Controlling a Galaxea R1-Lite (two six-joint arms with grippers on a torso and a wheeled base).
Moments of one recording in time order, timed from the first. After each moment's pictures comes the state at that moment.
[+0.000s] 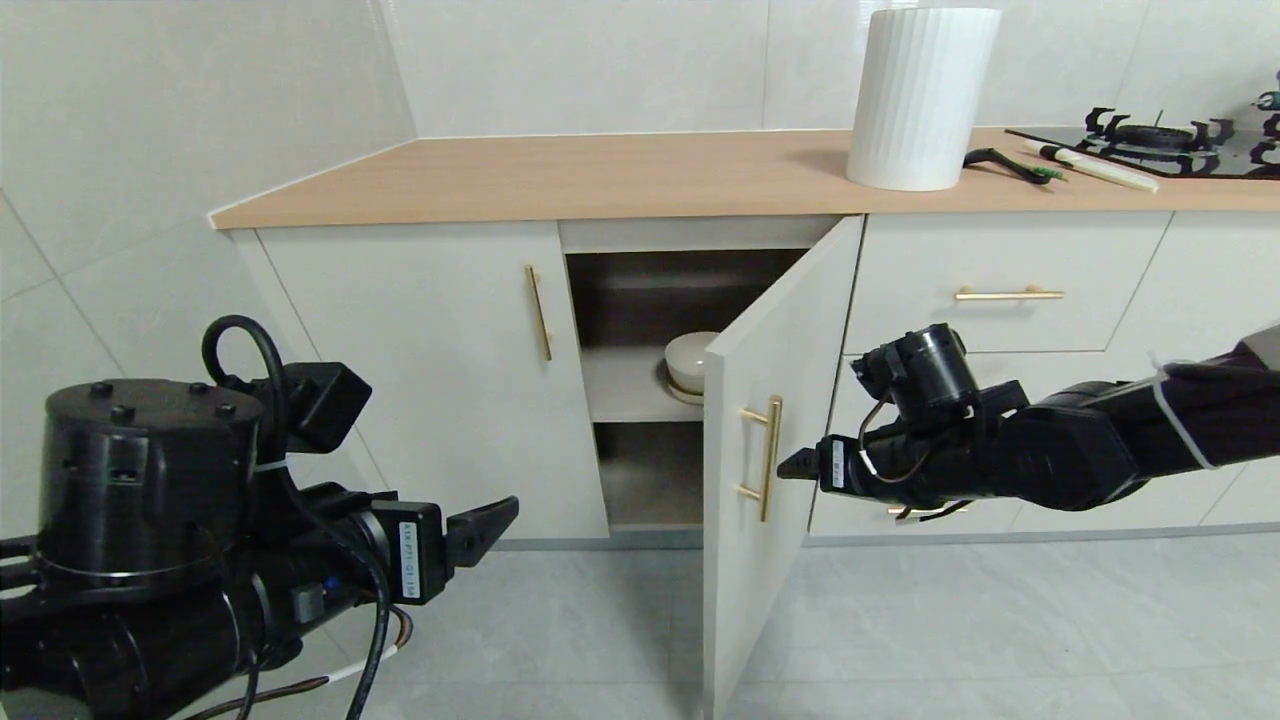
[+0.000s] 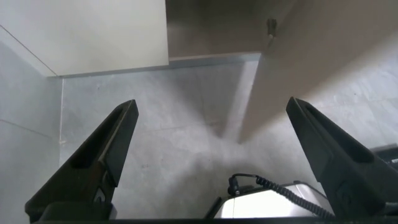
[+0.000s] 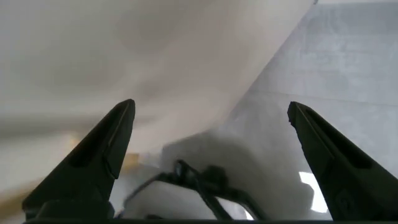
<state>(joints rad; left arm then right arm) -0.57 1.36 -0.61 -0.25 0.30 -0.30 0.49 2.00 -1.17 -0.11 -0.01 0.50</state>
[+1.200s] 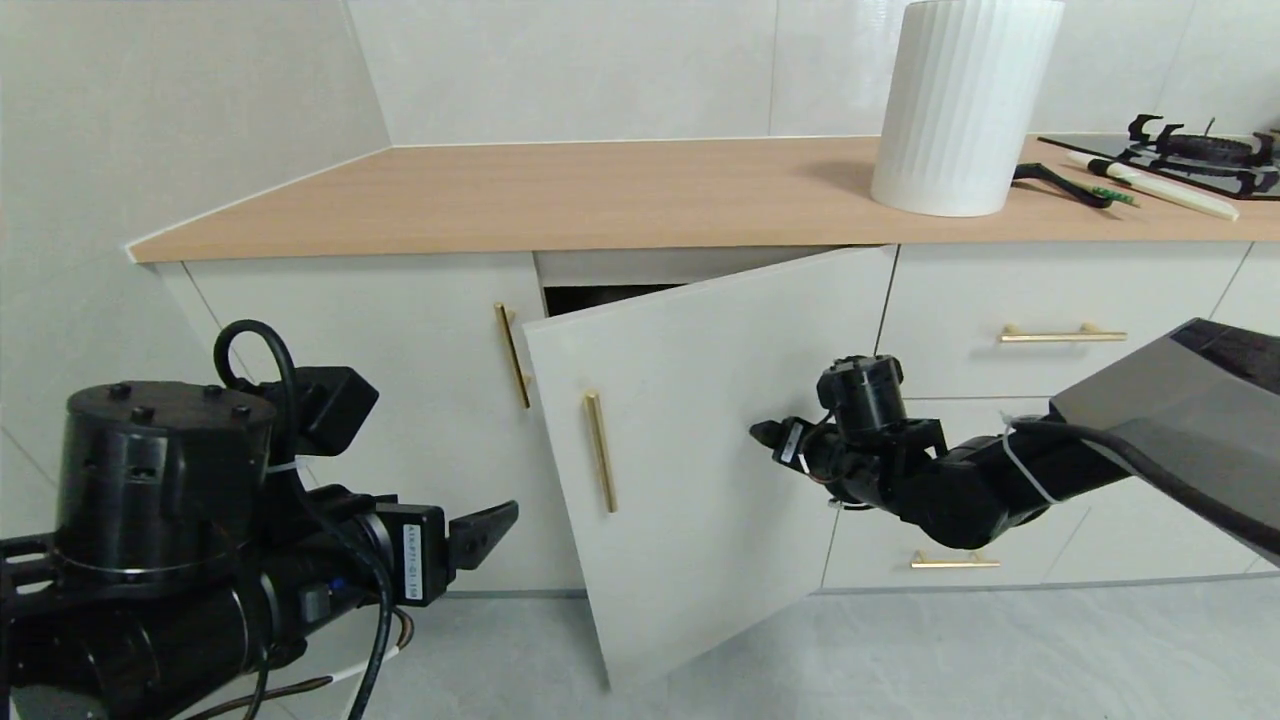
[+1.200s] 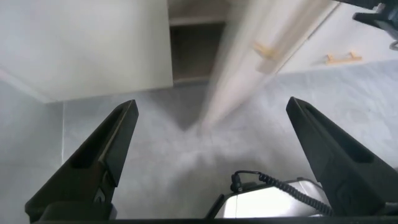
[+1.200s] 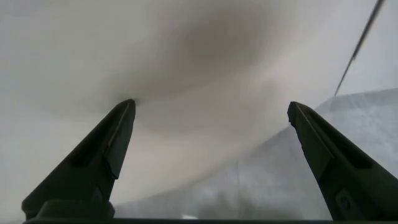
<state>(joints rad) -0.57 1.37 -0.61 -0.25 0.30 -0.29 0.53 2.21 -1.22 -0.51 -0.22 0.69</state>
